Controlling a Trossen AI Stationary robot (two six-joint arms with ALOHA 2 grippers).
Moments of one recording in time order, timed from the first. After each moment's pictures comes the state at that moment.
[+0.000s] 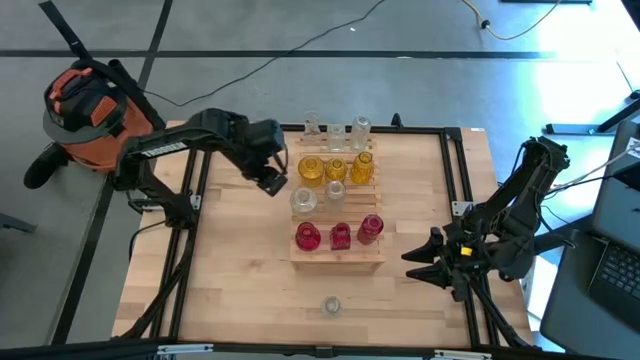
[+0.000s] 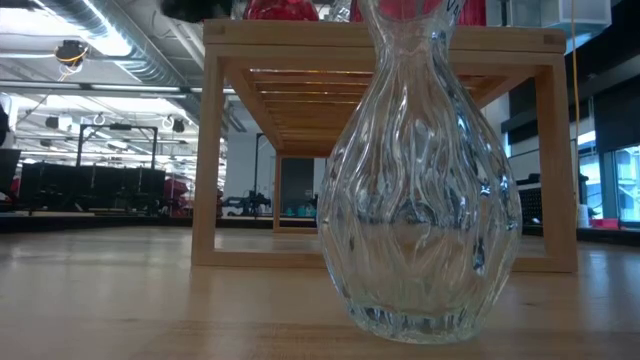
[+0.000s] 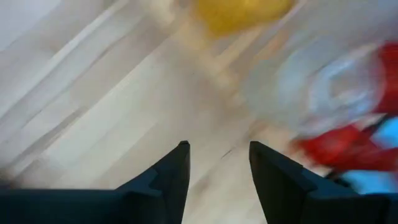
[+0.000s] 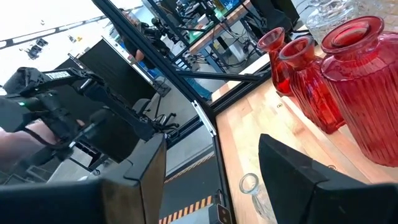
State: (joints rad) left arm 0.17 1.54 1.80 -1.46 0.06 -0.72; right arm 0.97 1.00 0.88 -0.09 0.81 0.91
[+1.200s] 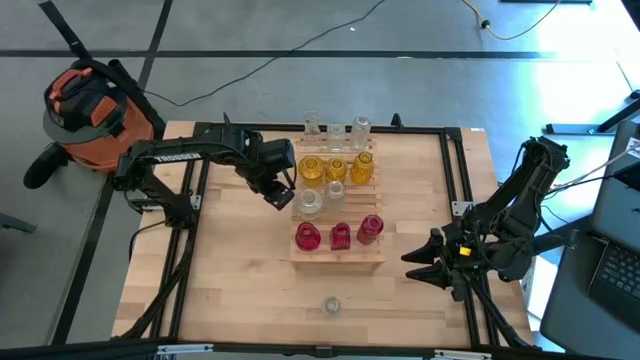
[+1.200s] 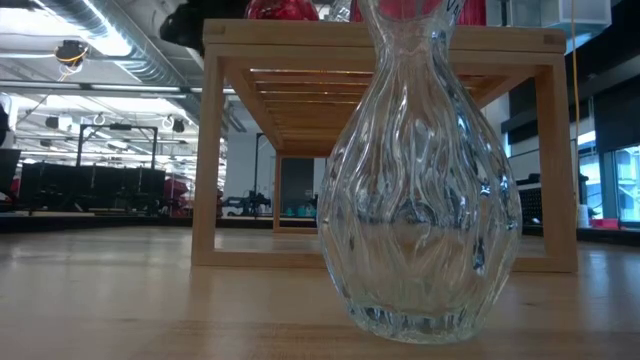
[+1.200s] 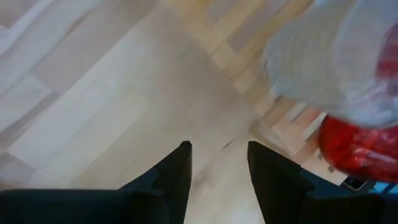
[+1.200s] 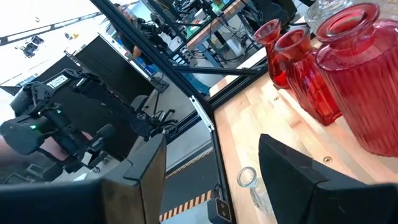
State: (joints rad) left arm 0.13 1.54 1.62 -1.35 0.10 -0.76; right arm 0.97 1.00 0.88 -0.12 0.80 0.95
